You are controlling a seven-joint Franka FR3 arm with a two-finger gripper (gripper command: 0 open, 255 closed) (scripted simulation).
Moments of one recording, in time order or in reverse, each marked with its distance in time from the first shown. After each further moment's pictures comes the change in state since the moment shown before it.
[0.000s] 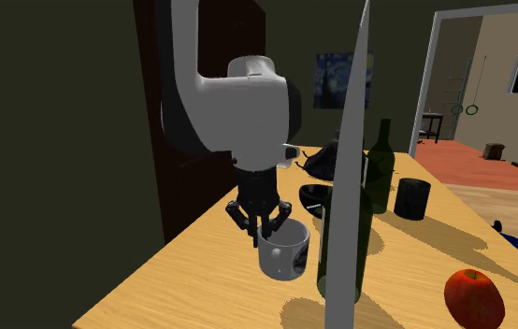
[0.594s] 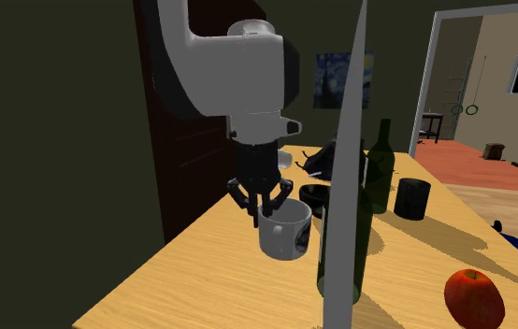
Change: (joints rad) arm 0.008 -0.141 0.004 0.005 0.080 -0.142 -0.065
